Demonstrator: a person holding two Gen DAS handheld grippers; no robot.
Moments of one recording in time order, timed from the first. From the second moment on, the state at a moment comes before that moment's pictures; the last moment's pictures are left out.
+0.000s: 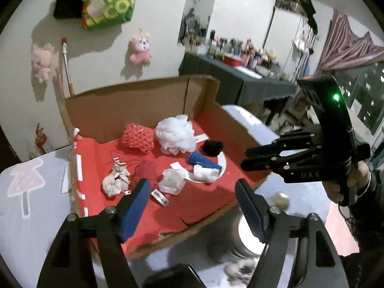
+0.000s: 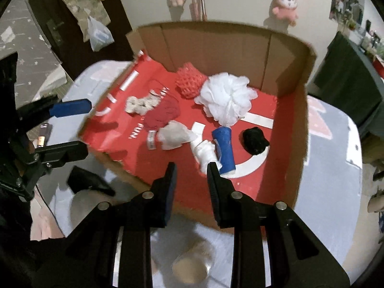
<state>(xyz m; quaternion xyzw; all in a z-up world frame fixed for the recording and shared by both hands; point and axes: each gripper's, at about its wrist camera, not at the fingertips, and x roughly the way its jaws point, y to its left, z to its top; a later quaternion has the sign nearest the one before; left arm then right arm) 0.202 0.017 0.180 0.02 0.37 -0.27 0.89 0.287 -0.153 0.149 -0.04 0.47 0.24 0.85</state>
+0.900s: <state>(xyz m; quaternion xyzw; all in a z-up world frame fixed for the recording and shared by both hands) 0.013 0.013 0.163 -0.01 0.21 -0.18 0.96 0.069 -0.184 0.157 -0.02 0.25 0.13 0.96</state>
